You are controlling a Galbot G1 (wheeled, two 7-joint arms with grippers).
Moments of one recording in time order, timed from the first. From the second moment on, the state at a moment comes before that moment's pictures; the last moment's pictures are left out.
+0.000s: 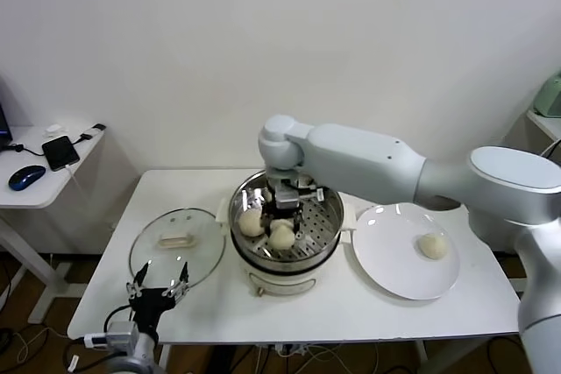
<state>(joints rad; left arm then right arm) 1.59 -1.61 -0.72 -2.05 0.02 0.24 0.12 0.41 1.33 -1.15 1.23 -0.15 0.69 -1.38</state>
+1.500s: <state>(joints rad) 1.61 -1.61 -0.71 -2.07 -0.01 0.25 0.15 0.36 0.83 -0.81 1.21 -0.07 0.04 -1.45</state>
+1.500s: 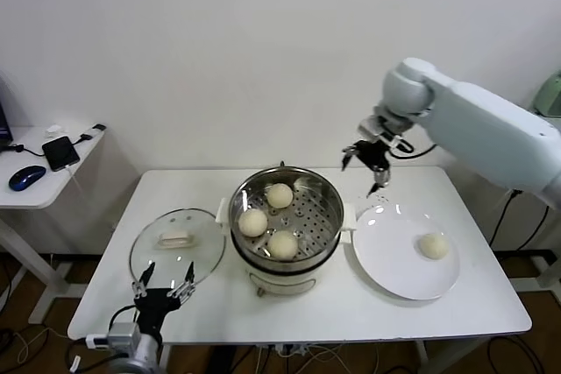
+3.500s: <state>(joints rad) 1.62 -1.61 -0.71 -2.04 -0.04 0.28 0.15 -0.17 0.90 -0.27 0.77 -0.61 0.16 -1.35</state>
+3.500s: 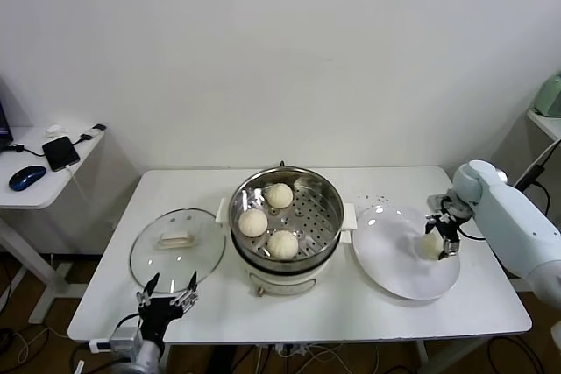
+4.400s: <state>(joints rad) 1.58 -1.61 -0.69 -2.02 -0.01 0.26 0.14 0.30 0.79 -0.82 1.13 -0.01 -0.21 -1.34</state>
